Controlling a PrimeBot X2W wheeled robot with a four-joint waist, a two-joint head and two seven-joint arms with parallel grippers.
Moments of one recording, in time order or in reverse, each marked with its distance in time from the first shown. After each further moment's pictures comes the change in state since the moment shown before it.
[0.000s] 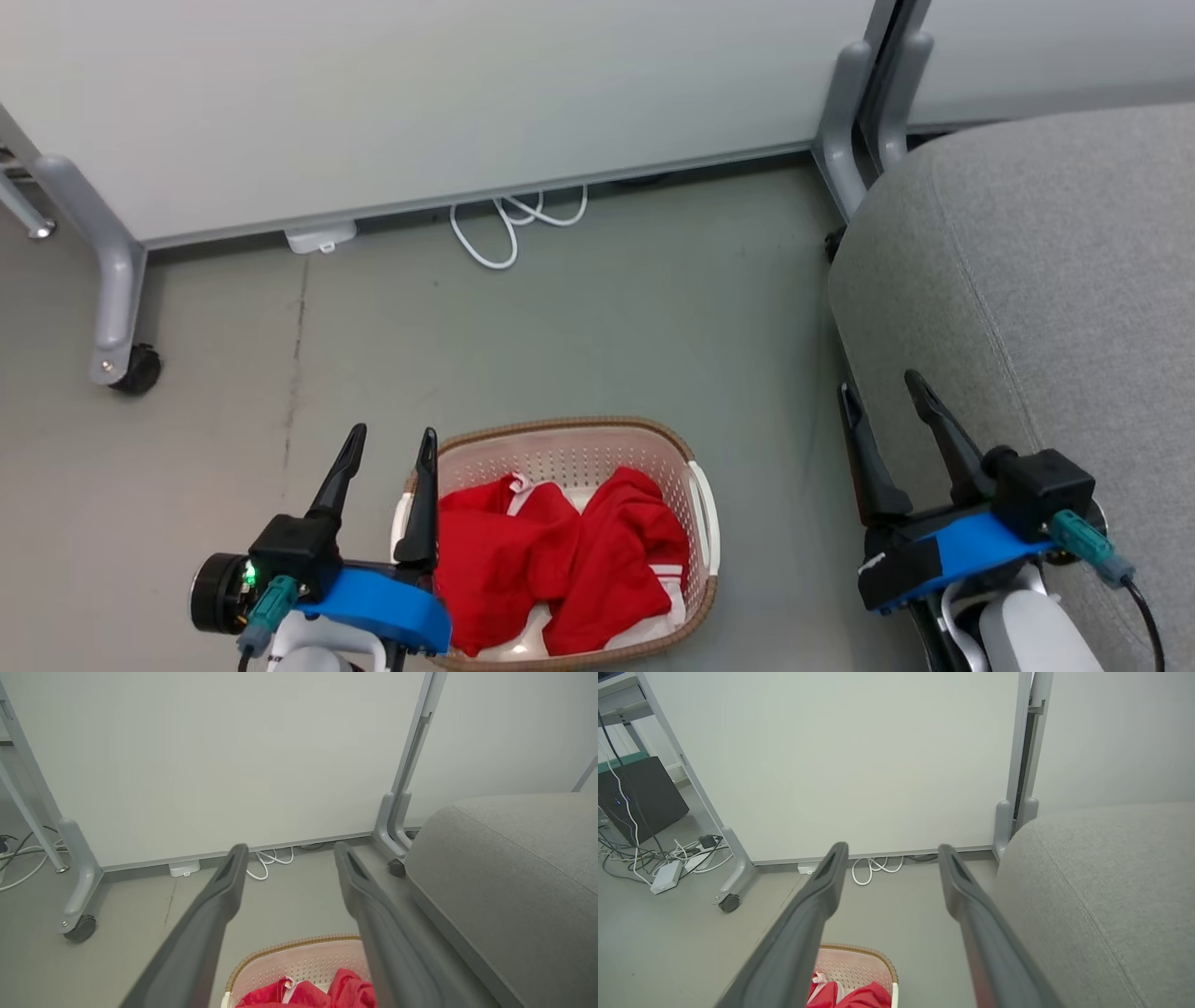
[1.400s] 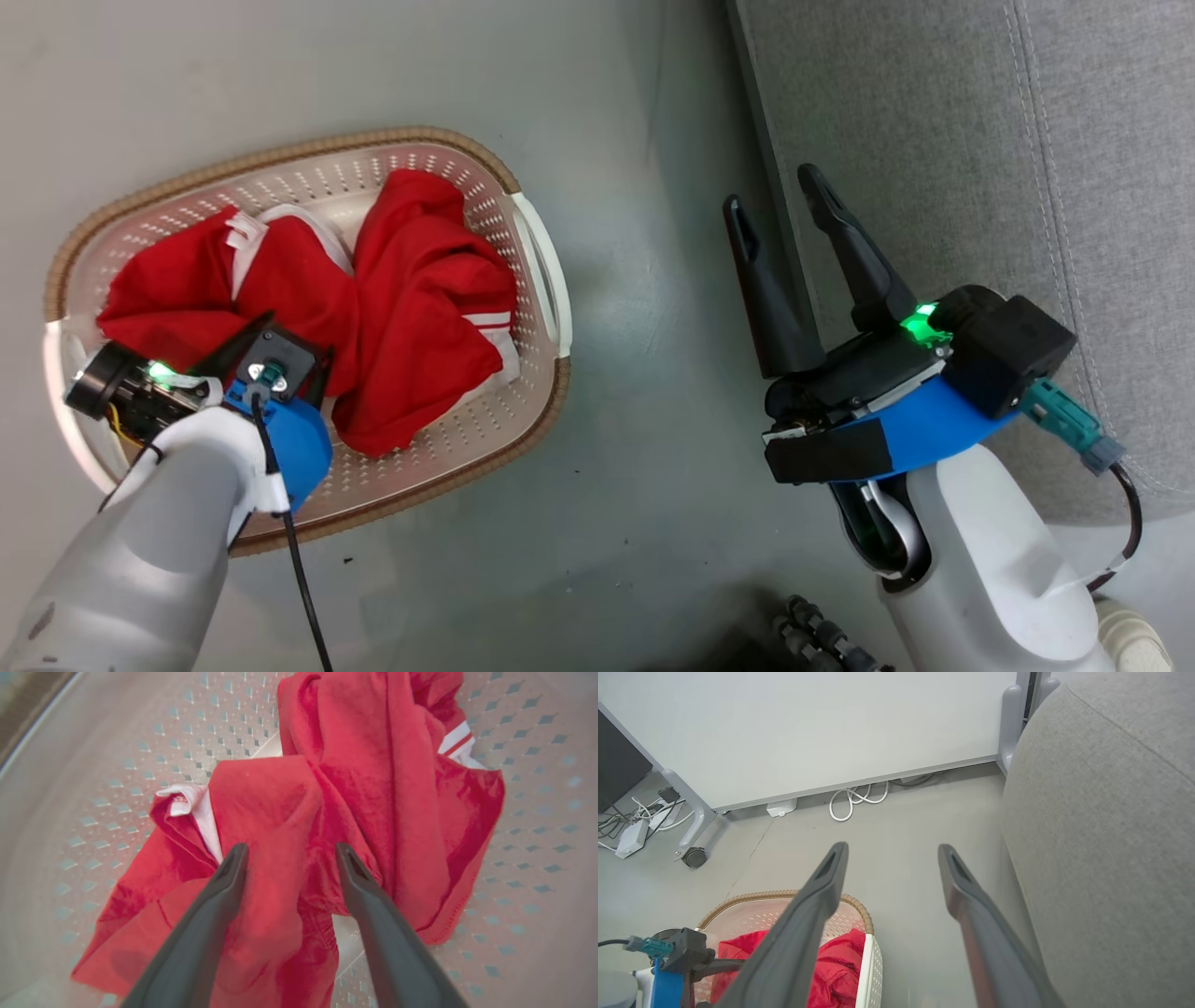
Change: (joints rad) left arm -0.670 0.280 -0.571 0.786 0.005 0.008 0.062; right arm -0.296 -0.001 0.225 -0.109 0.151 0.000 -0.054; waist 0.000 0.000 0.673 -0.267
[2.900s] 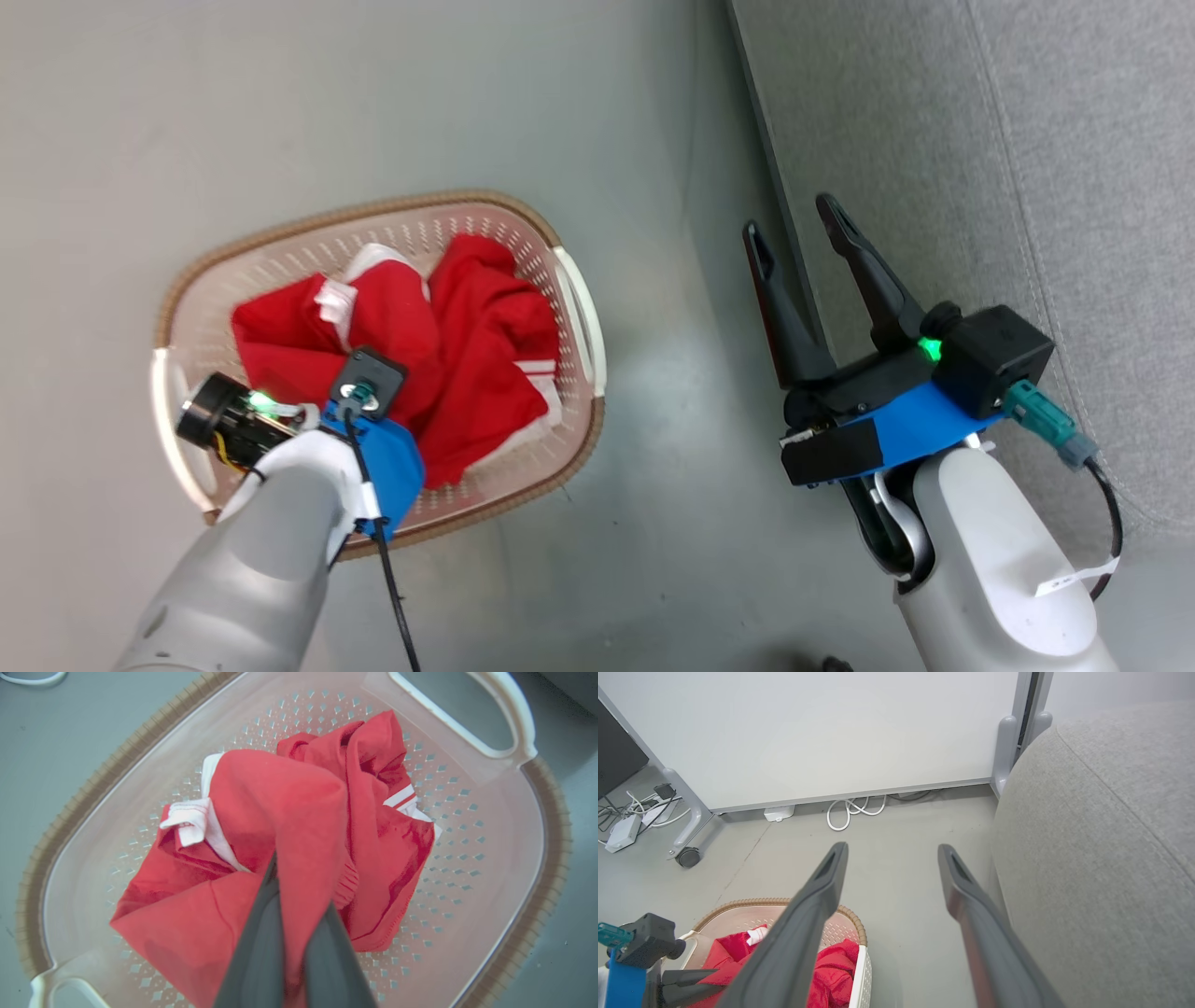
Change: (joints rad) left arm -0.018 -0.167 -0.046 0.148 -0.083 0.008 -0.019; right arm 0.008 0.001 -0.048 0.101 -0.084 0.000 0.000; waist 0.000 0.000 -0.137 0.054
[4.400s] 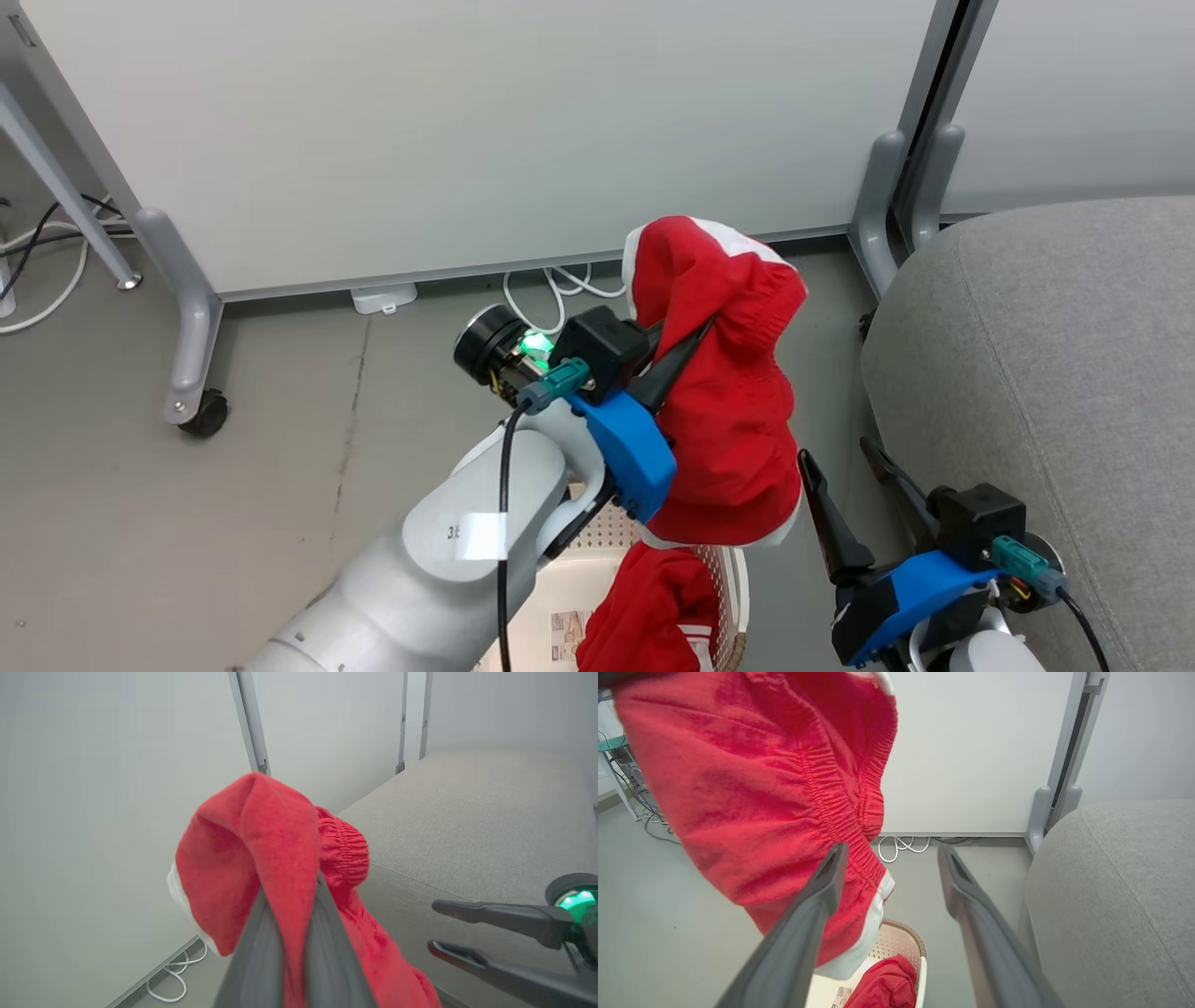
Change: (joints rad) left arm 0.013 -0.117 -0.234 -0.537 -0.358 -0.023 -0.036; right arm 0.307 0.000 -0.118 0.107 -0.071 0.000 0.112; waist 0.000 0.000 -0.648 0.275
